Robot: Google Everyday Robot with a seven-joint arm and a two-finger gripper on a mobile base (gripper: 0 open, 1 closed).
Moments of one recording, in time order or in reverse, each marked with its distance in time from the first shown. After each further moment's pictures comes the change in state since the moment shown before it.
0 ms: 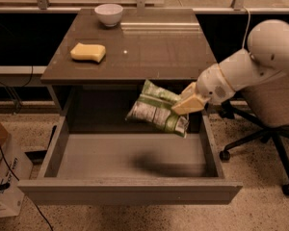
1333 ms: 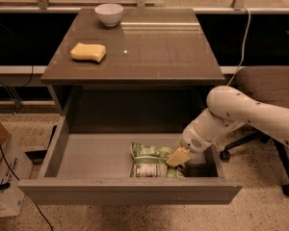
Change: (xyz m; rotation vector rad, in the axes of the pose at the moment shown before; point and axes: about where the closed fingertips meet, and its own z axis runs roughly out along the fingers) arm 0.148 0.018 0.128 -0.032 0.283 0.238
